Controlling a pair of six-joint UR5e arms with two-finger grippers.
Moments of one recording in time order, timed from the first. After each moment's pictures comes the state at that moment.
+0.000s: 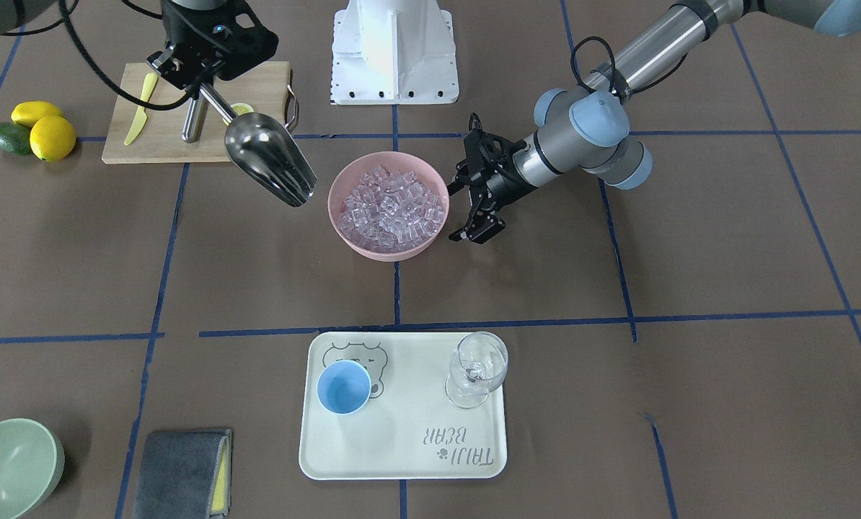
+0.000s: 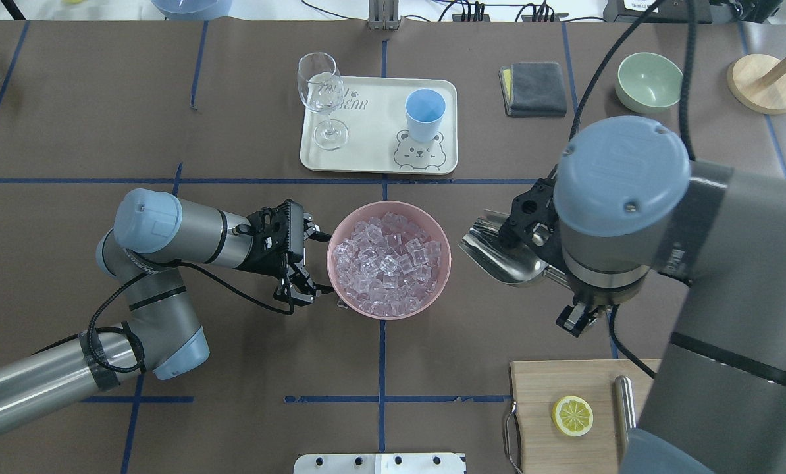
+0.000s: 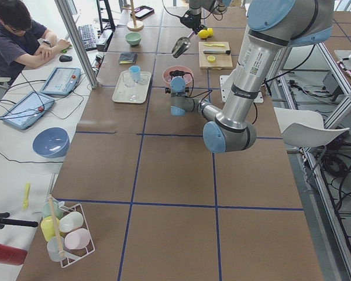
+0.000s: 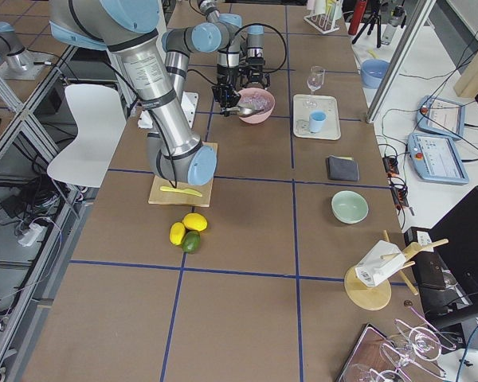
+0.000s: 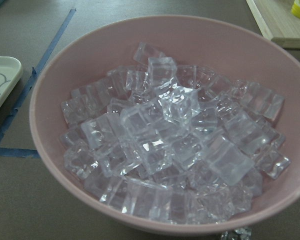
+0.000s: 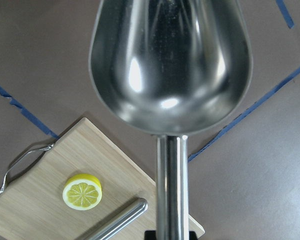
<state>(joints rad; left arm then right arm) -0.54 -2.06 -1.38 -2.77 -2.04 0.00 0.50 -0.91 2.25 -2.61 1.82 0.22</state>
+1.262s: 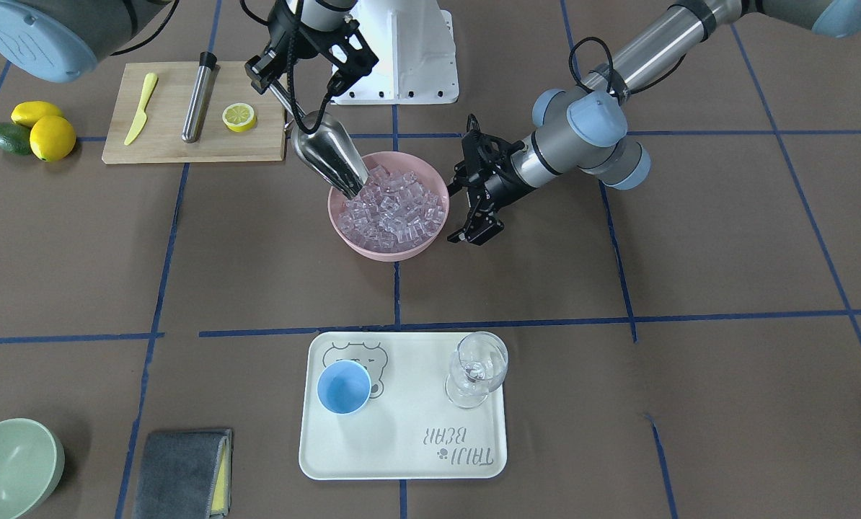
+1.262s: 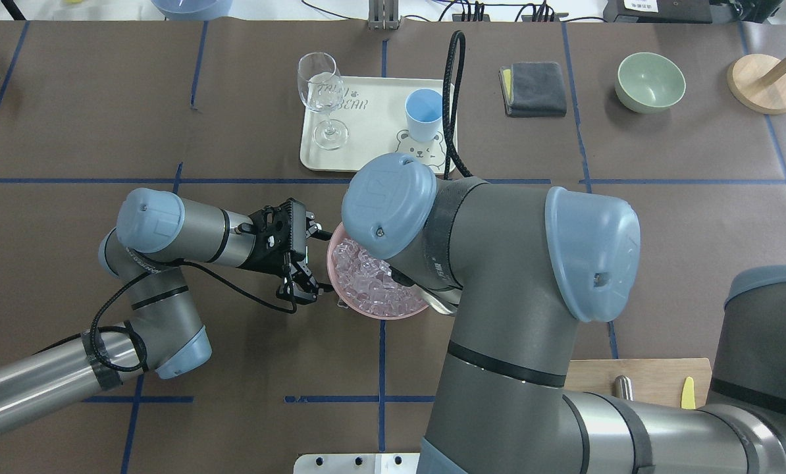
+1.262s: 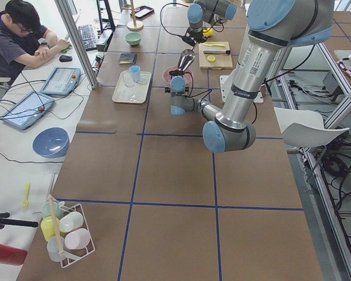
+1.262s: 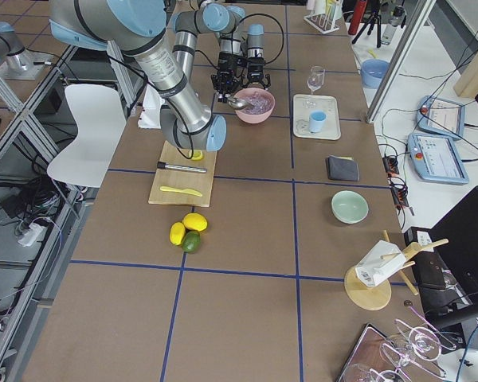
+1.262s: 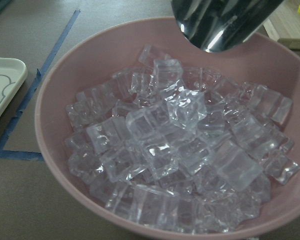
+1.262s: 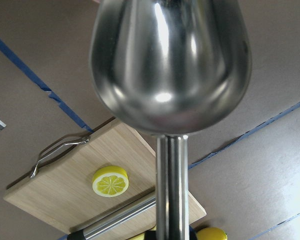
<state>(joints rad) -0.54 -2.07 -1.38 -2.77 -2.04 0.00 0.40 -0.66 1.97 -2.77 1.76 0.17</state>
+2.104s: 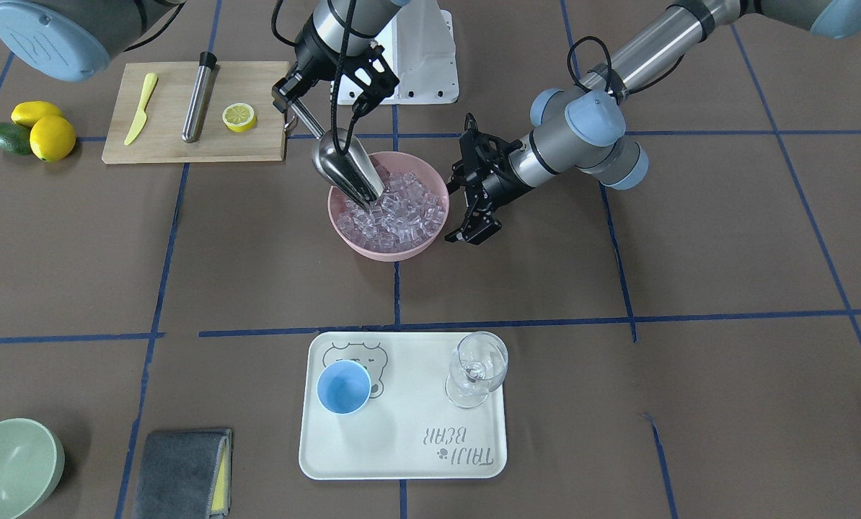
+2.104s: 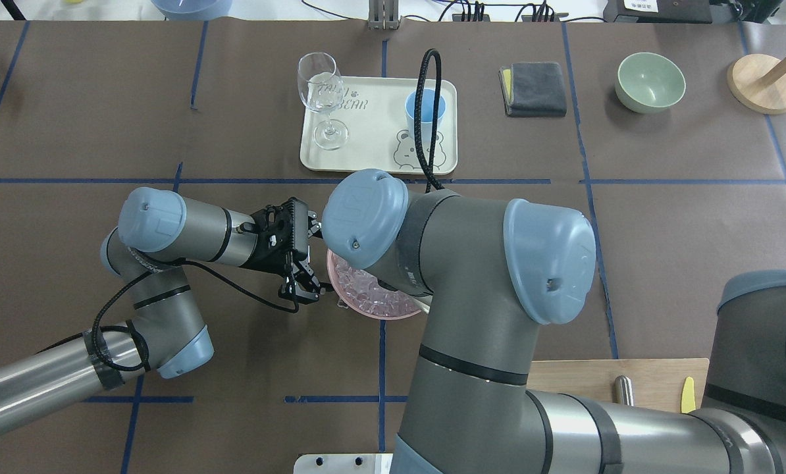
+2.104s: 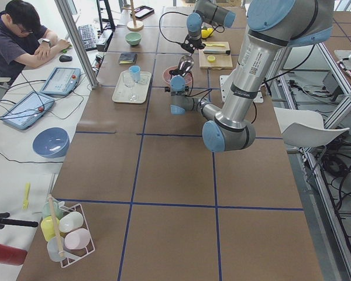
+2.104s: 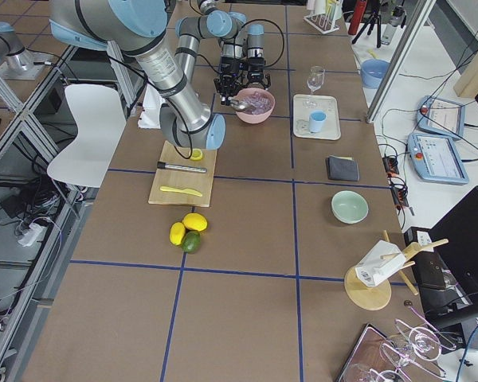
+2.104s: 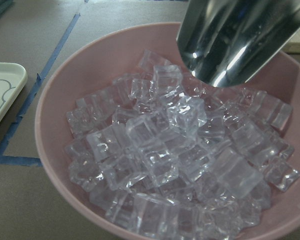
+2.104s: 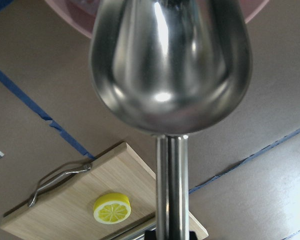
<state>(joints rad) -0.54 -2.08 -1.38 -2.76 -2.04 0.00 0.38 -0.65 1.86 -2.66 1.74 0.18</state>
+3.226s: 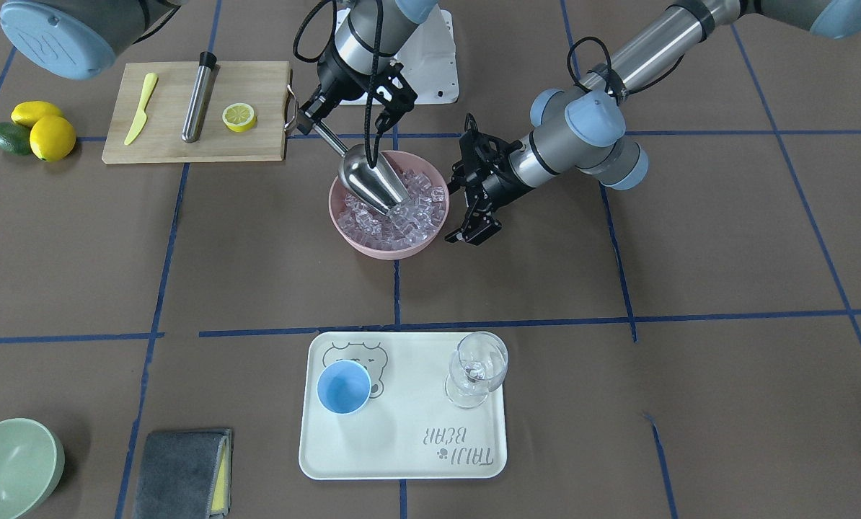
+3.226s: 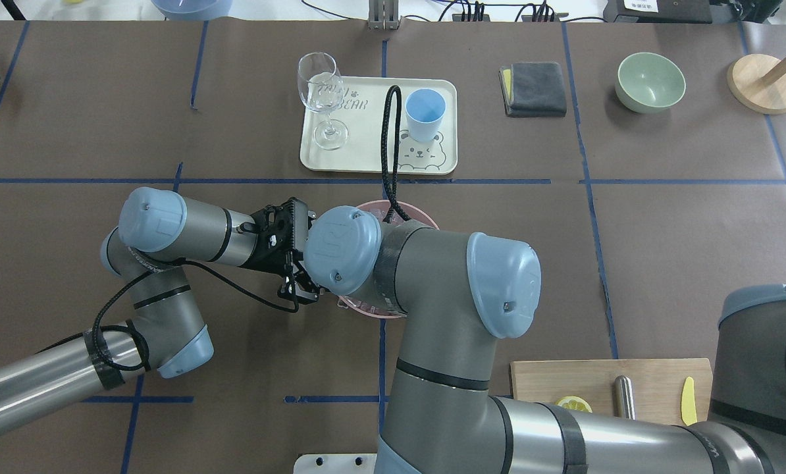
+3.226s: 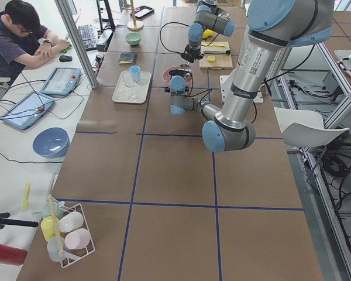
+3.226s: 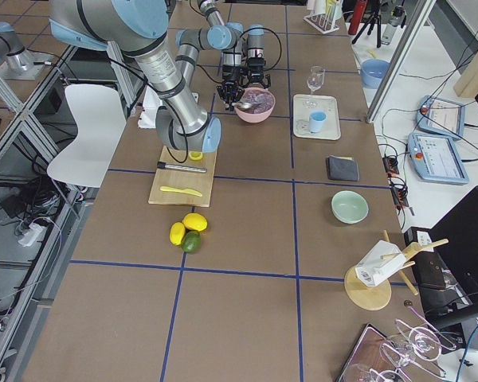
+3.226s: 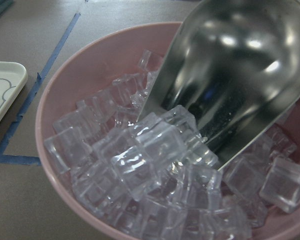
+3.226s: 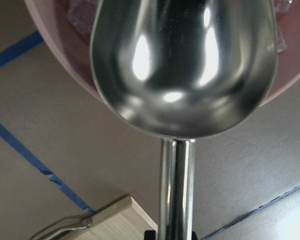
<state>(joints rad) -0.54 -2.08 -1.37 -2.76 -2.04 0.00 0.34 -0.69 1.79 -2.44 1.68 0.20</state>
